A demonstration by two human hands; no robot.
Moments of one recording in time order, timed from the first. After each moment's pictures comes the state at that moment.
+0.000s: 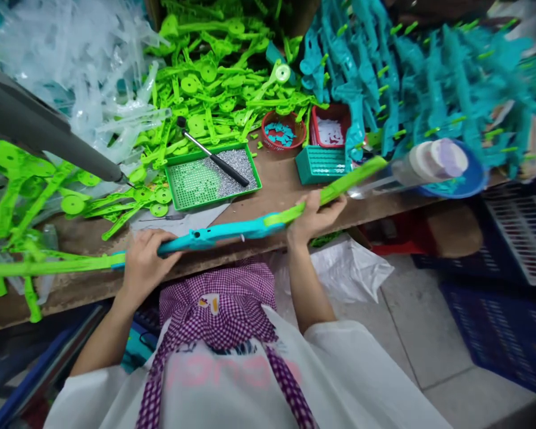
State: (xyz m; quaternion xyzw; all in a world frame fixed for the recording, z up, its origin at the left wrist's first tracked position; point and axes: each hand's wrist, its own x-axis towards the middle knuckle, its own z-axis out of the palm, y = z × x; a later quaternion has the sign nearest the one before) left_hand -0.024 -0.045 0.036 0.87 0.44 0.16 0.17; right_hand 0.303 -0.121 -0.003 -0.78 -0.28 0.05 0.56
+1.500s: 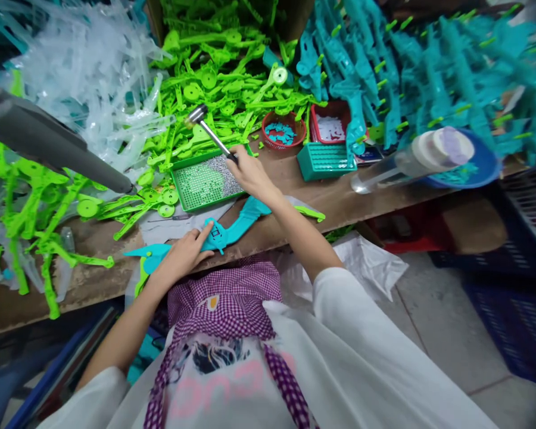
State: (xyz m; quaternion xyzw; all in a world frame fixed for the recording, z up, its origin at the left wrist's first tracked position) left_hand 0.012 -0.049 0.002 0.94 0.29 -0.10 0.17; right_hand 0.273 -0.012 0.043 -0.73 -0.60 0.19 0.27
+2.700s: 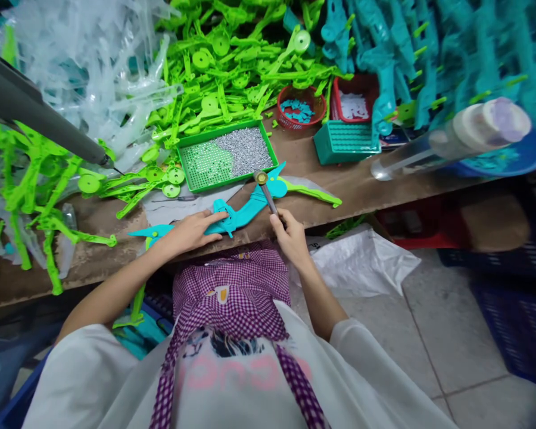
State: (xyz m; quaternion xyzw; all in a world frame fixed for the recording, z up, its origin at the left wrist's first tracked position) left_hand 0.013 -0.031 -0.008 0.94 0.21 -0.09 0.25; right_hand 0.245 -0.189 -0.031 -0.76 -0.44 0.24 0.41
